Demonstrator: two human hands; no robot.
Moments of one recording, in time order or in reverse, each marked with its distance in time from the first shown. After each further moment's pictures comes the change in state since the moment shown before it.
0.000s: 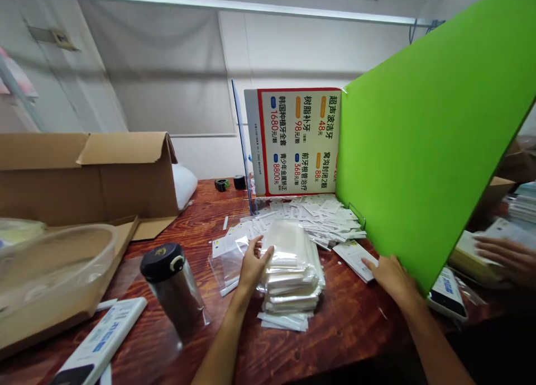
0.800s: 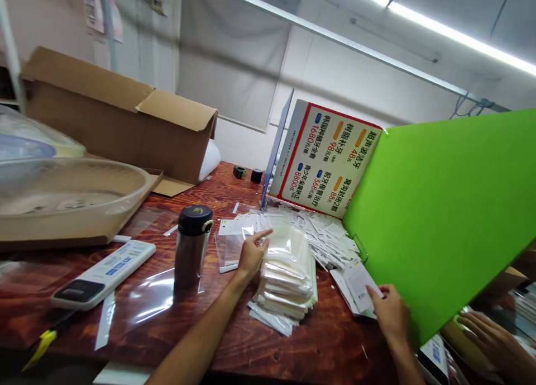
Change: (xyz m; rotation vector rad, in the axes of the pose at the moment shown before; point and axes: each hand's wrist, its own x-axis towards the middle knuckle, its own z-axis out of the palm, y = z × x) left_hand -0.008 0.016 -0.008 -0.304 0.121 0.004; right_hand -0.017 -0.013 -0.026 0.168 0.261 -0.037
